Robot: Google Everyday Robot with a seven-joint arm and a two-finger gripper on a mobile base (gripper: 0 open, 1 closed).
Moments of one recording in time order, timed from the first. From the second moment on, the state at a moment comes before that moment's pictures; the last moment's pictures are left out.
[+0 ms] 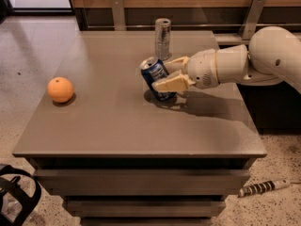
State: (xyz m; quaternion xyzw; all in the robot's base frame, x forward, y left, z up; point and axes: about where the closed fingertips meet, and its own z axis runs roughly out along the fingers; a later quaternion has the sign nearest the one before) arm 0.584 -0.048 0.875 -0.51 0.66 0.30 0.46
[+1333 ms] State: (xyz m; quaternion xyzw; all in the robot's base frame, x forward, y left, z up) arm 0.585 -0.065 0.880 -0.50 0.65 0.32 0.47
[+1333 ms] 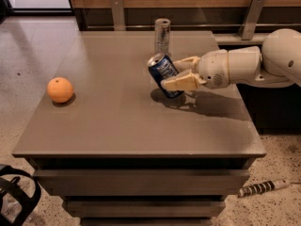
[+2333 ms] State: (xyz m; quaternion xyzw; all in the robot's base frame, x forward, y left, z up) arm 0.587 -0.098 0.924 -0.45 0.56 0.37 0.58
